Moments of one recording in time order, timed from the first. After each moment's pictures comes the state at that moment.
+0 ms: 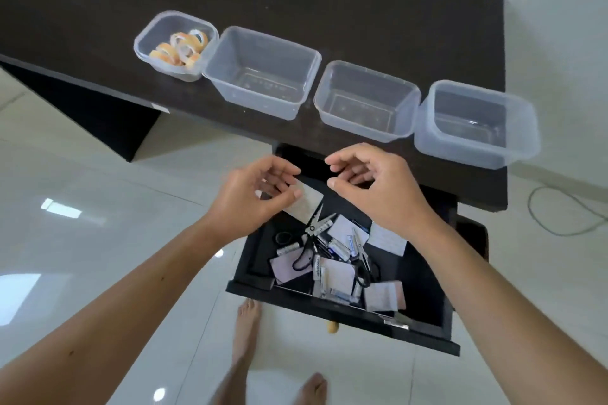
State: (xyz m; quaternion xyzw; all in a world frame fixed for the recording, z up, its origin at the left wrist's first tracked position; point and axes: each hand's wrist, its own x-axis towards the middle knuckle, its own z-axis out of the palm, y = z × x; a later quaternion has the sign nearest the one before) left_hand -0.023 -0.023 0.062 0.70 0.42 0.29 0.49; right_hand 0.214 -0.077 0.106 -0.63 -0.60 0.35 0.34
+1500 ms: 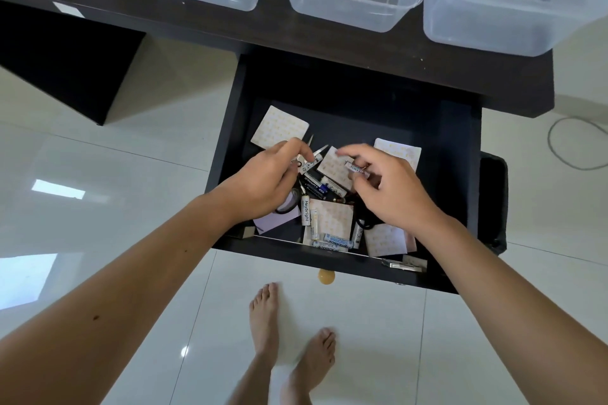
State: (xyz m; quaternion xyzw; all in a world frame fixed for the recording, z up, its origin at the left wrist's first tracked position) left_hand 0.017 -0.066 -0.055 0.84 0.35 0.07 0.42; right_hand 0.252 -0.164 -0.047 -0.68 -0.60 0.34 0.25
